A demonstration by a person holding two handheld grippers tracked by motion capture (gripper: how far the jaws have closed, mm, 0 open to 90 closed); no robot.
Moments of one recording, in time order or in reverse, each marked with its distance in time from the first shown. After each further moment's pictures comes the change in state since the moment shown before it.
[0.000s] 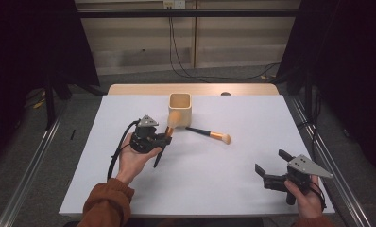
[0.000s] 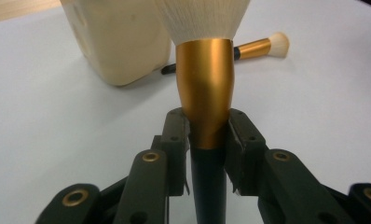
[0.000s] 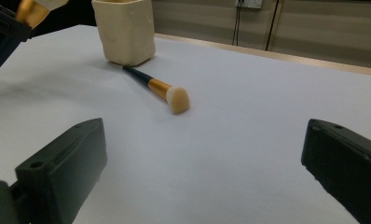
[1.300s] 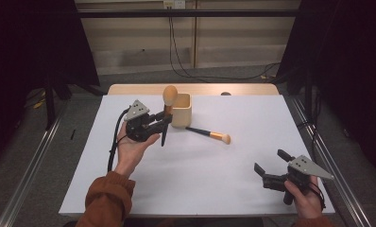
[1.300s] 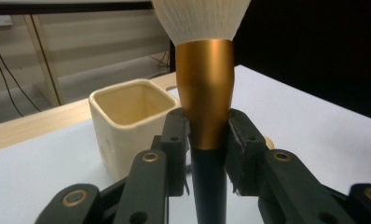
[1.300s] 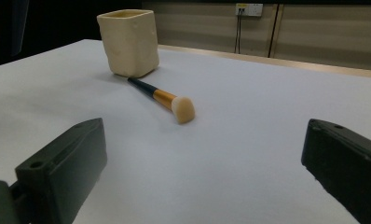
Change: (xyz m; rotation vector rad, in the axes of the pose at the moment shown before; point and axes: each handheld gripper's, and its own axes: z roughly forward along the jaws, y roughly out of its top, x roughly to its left) left arm 0.002 0.033 -0.023 -0.363 0.010 0.041; right arm 0.002 0.000 0.001 -0.045 0.010 0.041
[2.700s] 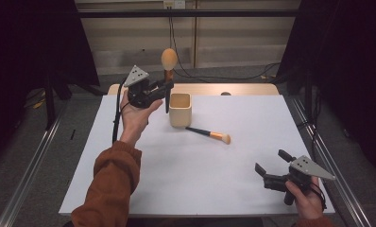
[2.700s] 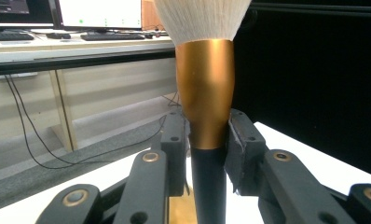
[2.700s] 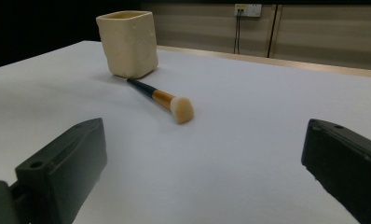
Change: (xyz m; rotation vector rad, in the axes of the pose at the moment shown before) left arm 0.033 0.068 0.032 -0.134 0.043 0.016; right arm -0.001 0.000 -0.002 -0.001 -0.002 0.007
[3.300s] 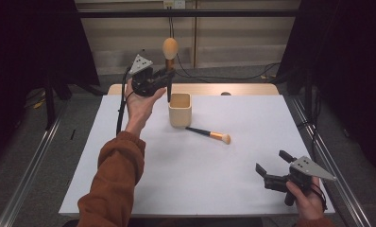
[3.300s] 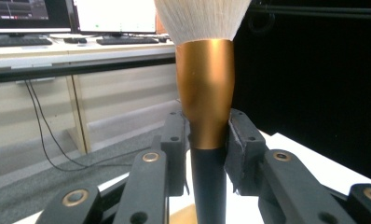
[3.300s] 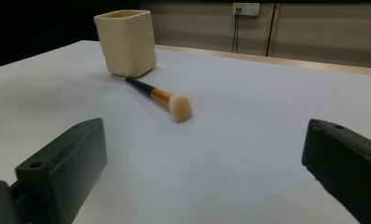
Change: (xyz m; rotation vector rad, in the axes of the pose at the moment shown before) left arm 0.011 0.018 0.027 -0.040 0.050 -0.005; right arm -0.001 -0.001 -0.002 0.003 -0.005 0.003
